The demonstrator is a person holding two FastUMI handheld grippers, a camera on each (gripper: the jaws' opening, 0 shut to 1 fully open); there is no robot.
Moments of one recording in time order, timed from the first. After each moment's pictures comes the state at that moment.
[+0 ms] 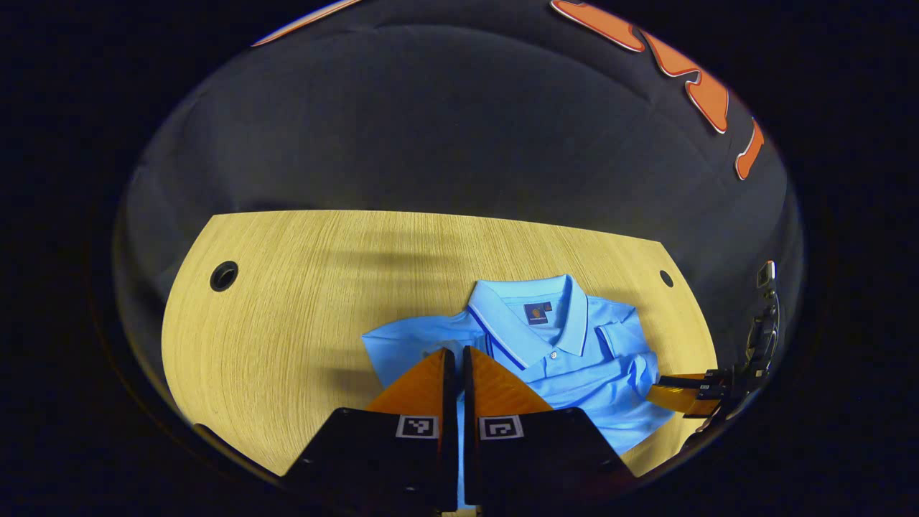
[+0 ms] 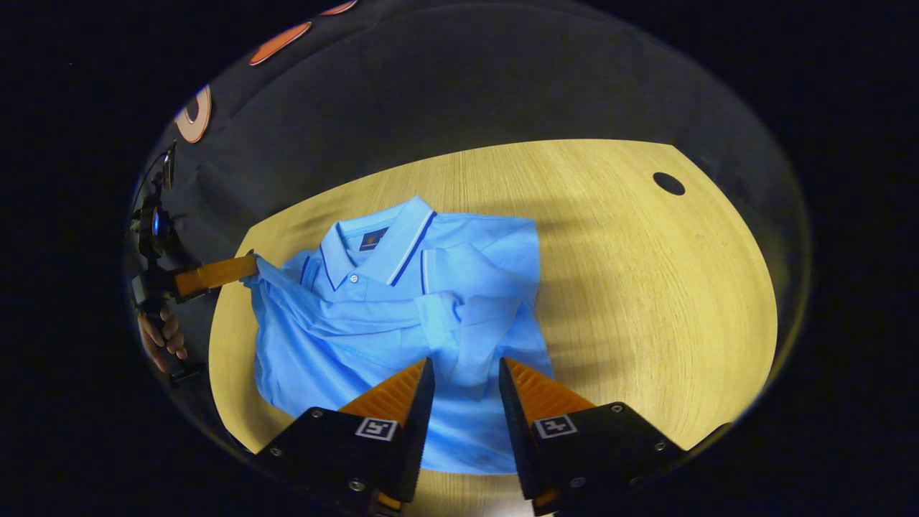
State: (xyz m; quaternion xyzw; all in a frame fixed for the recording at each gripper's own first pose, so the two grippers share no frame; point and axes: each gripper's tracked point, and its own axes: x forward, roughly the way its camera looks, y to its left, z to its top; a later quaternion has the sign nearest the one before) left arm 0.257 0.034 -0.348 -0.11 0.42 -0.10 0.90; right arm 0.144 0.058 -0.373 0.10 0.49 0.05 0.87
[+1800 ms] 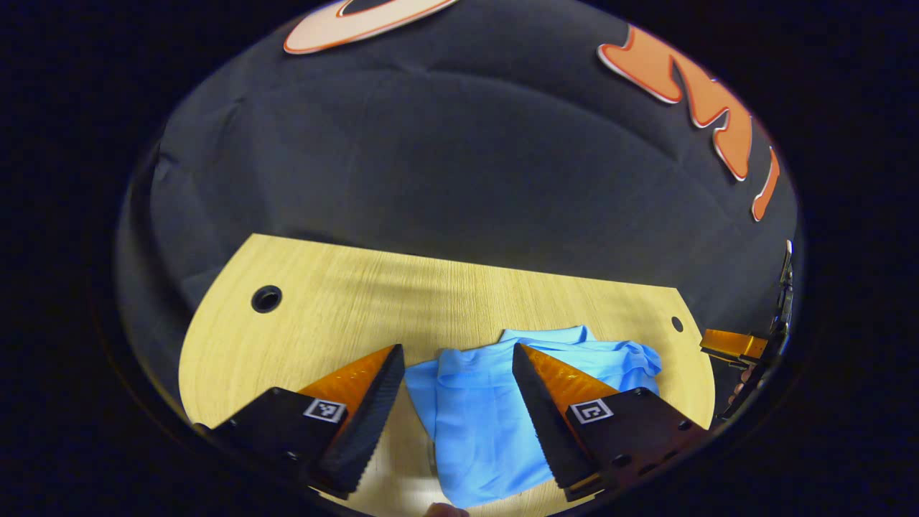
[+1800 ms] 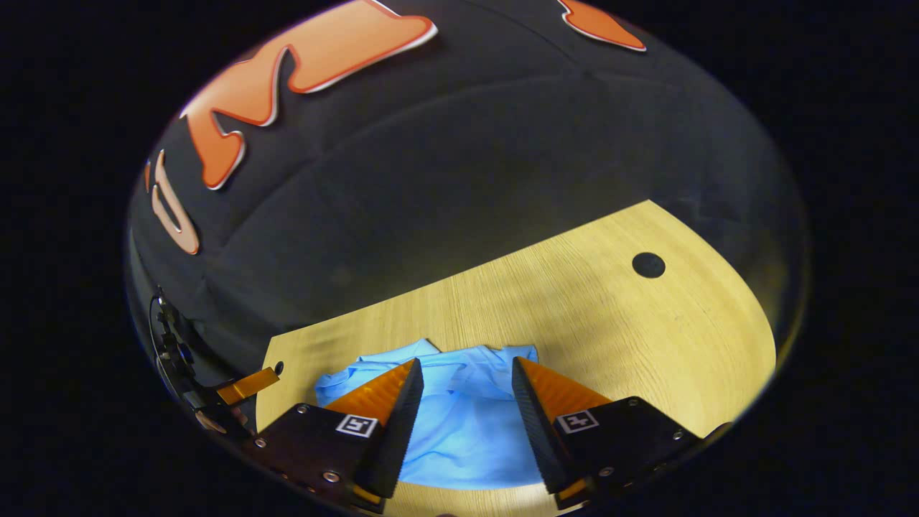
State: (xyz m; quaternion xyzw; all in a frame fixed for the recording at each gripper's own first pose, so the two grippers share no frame) left arm 0.266 0.075 -0.283 -0.11 0.35 -0.03 0.93; right arm 0.231 0.008 -0.249 0.19 0.34 0.01 0.92
